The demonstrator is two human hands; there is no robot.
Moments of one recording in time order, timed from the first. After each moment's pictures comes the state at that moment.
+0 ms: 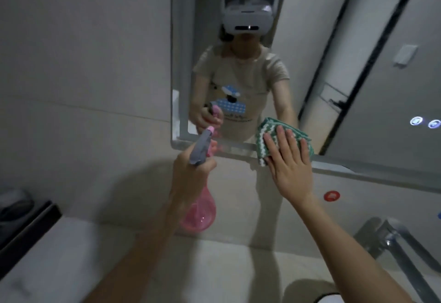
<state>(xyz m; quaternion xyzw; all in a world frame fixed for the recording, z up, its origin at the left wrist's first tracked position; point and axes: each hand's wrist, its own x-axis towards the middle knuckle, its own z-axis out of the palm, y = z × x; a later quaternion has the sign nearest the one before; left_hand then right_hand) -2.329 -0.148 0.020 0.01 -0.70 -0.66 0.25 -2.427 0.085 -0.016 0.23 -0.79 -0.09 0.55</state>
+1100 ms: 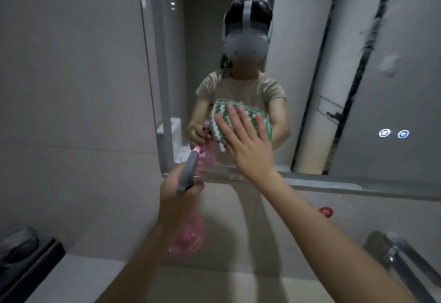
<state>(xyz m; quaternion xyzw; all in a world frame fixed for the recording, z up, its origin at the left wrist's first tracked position) -2.319 -0.130 0.043 0.00 -0.73 -0.62 0.30 -2.431 0.022 0.084 0.22 -0.77 -0.11 0.59</state>
